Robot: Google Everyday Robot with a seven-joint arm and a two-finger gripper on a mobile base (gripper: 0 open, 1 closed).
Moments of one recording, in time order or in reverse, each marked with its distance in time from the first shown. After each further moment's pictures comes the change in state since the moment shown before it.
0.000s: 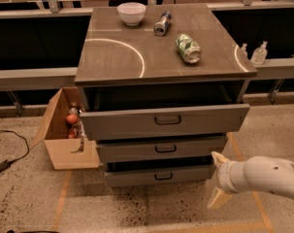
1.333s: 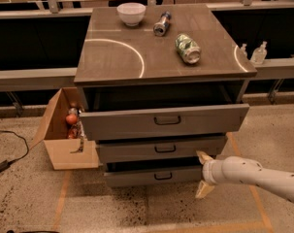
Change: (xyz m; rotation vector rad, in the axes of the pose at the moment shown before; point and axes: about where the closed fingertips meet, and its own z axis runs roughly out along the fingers) arm 0.027 -0.041 0.156 0.035 -0.064 -0.115
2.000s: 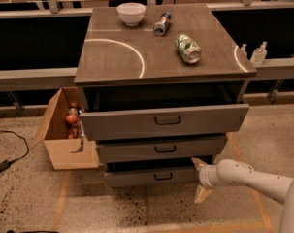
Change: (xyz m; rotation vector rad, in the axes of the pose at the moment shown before) arm 0.022 0.023 0.060 -0.084 -0.023 -0.056
